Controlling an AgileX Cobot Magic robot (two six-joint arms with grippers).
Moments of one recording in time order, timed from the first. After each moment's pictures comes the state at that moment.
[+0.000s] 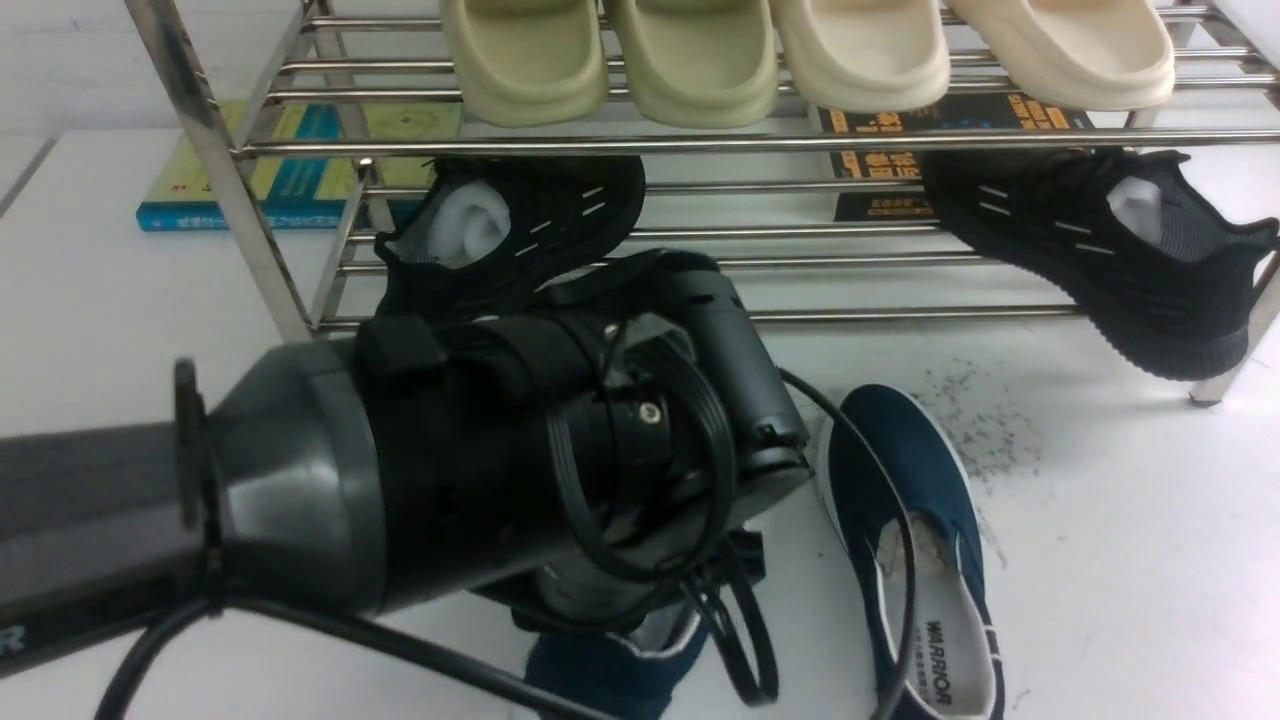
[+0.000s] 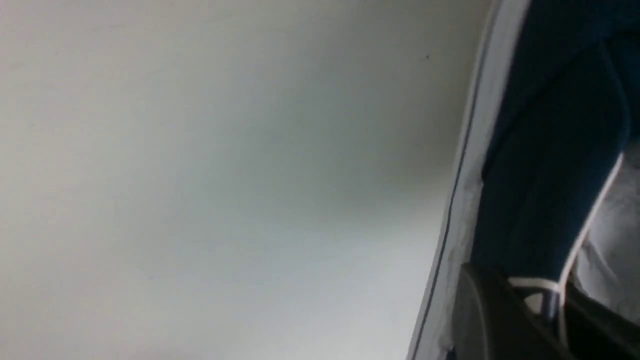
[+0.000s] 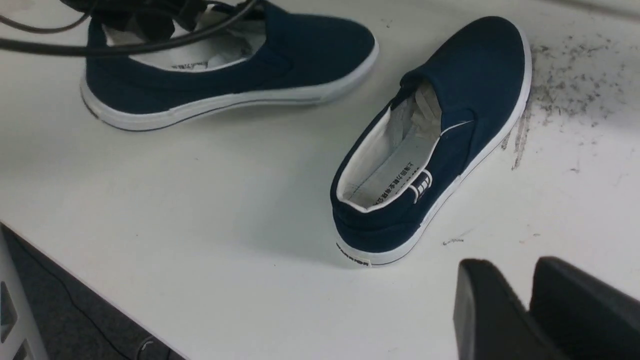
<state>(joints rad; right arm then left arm) 0.75 0.29 -0.62 -0.03 0.98 0.27 -1.05 1.63 -1.25 0.43 1.18 -1.24</state>
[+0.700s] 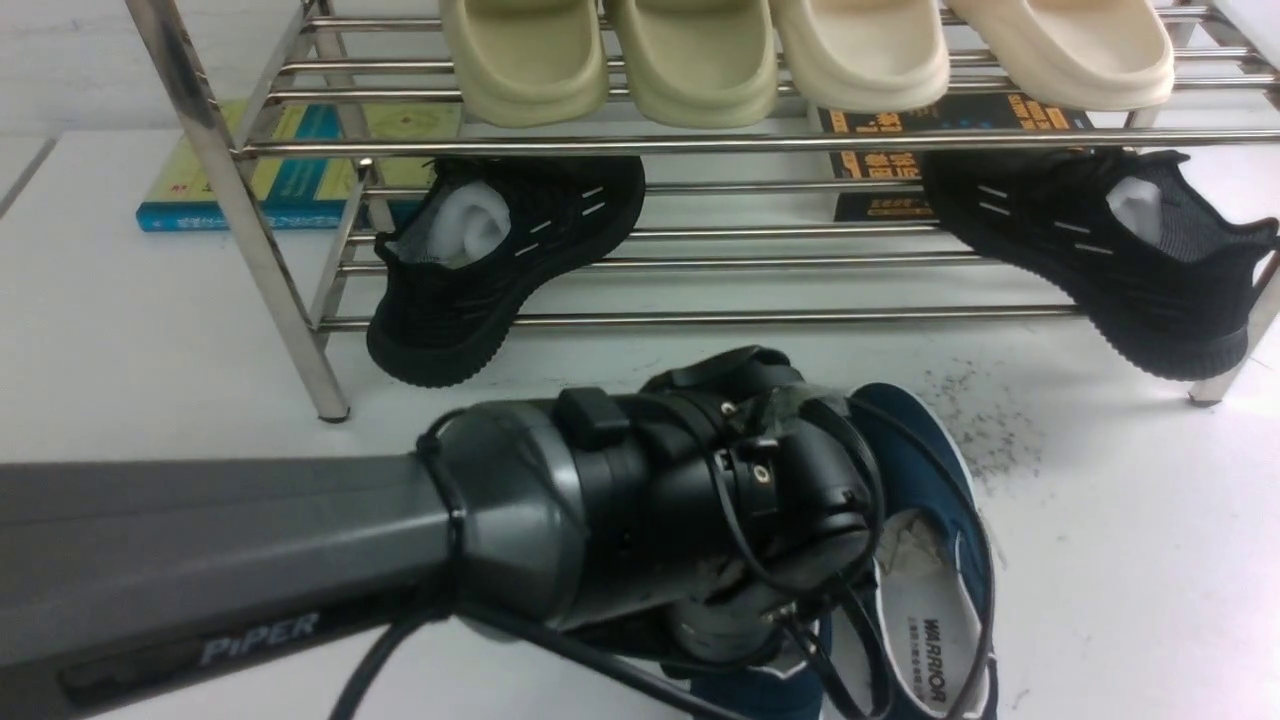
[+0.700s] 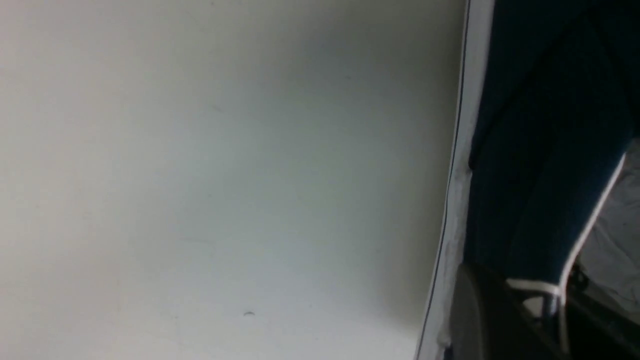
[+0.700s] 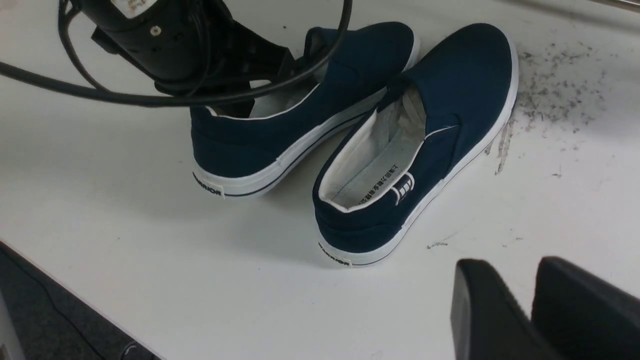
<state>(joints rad) 0.75 0.29 -0.62 -0.06 0.98 0.27 -1.05 1.78 -1.25 0.33 0.89 -1.38</state>
